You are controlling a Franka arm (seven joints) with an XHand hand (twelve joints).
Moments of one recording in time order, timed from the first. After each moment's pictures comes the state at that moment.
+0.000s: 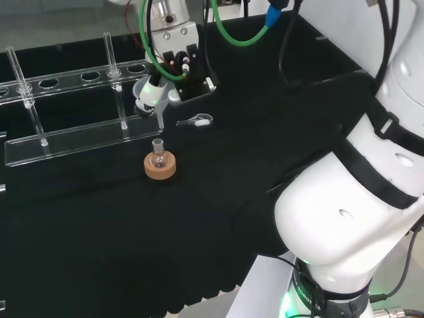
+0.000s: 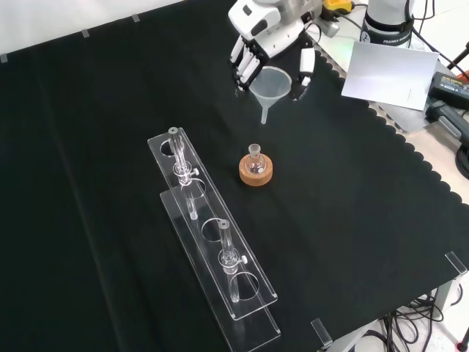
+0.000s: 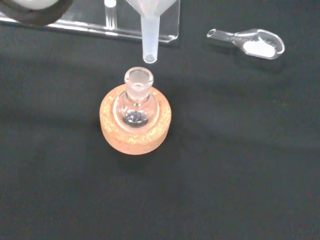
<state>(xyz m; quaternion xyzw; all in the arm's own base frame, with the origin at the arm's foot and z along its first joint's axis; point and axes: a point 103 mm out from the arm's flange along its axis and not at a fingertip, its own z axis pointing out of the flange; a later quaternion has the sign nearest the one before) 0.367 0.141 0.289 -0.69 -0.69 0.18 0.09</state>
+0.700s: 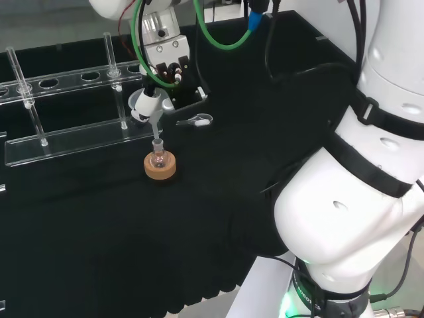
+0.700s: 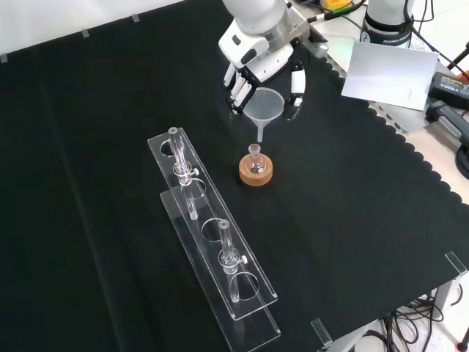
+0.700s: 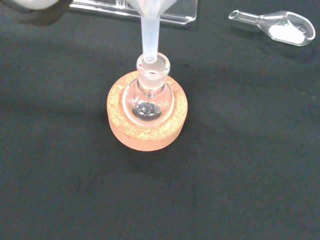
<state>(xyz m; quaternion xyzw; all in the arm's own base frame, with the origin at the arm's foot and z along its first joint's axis) 0.390 0.148 0.254 -0.68 -0.70 0.19 0.11</state>
